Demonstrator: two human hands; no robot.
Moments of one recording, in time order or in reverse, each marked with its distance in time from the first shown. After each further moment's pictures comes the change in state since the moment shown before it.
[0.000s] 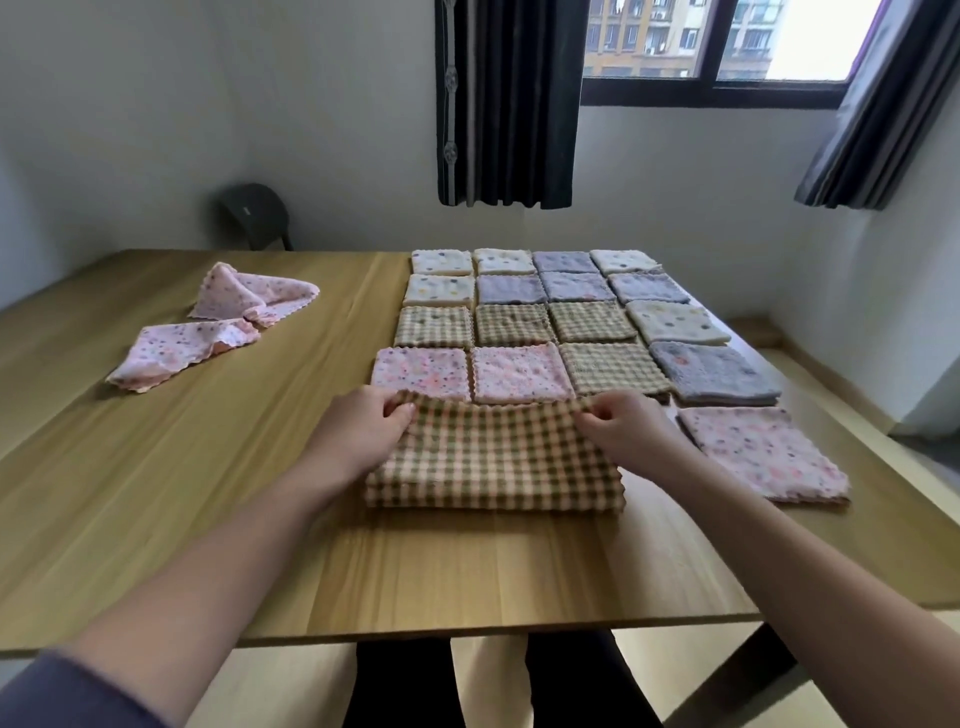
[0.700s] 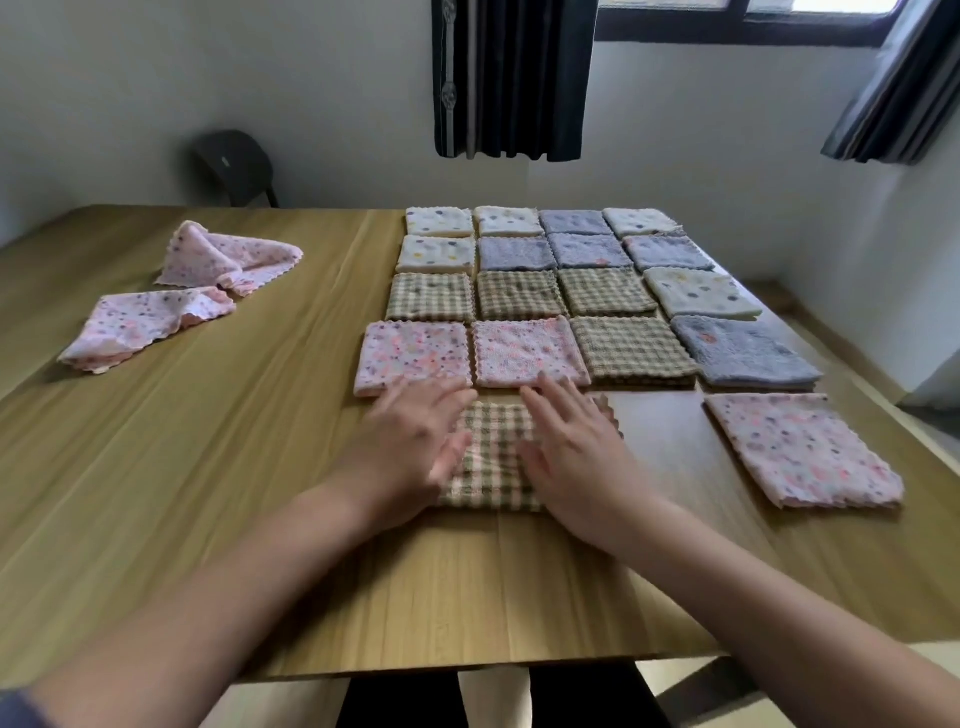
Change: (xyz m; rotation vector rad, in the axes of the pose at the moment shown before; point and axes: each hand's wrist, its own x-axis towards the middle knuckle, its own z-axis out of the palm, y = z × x) left_hand 0.001 0.004 0.038 0.277 -0.055 0.536; right_hand -0.005 -0.011 0.057 -0.412 -0.060 -0.352
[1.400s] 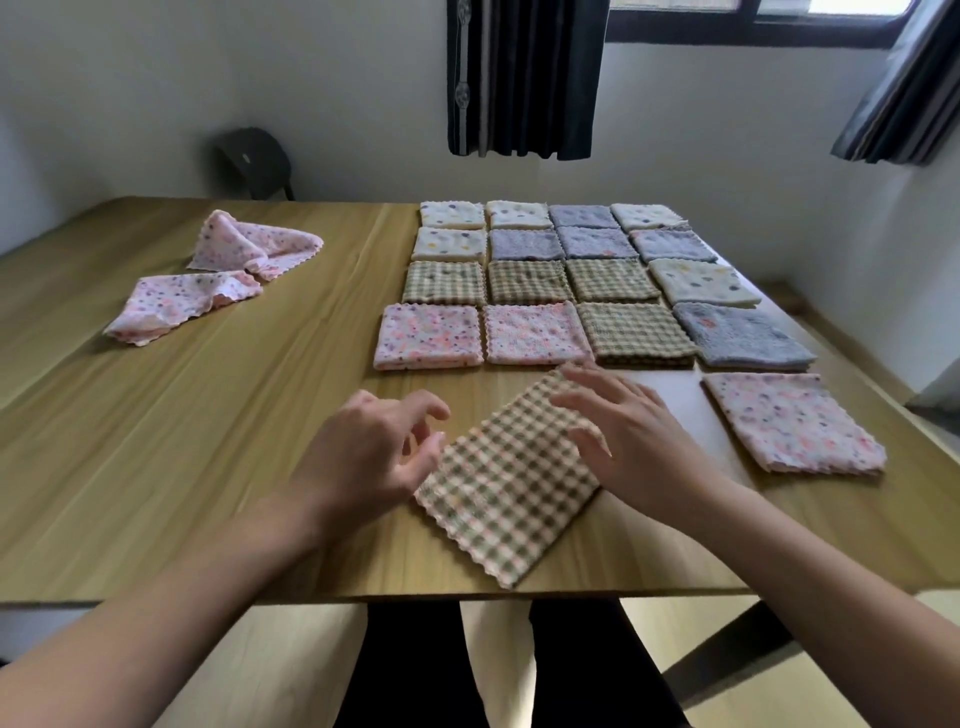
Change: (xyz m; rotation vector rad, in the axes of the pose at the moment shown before) left_hand -0.054 0.001 -0.024 -0.118 0.162 0.021; right_hand -0.031 0.029 -0.018 0.016 0.128 -0.173
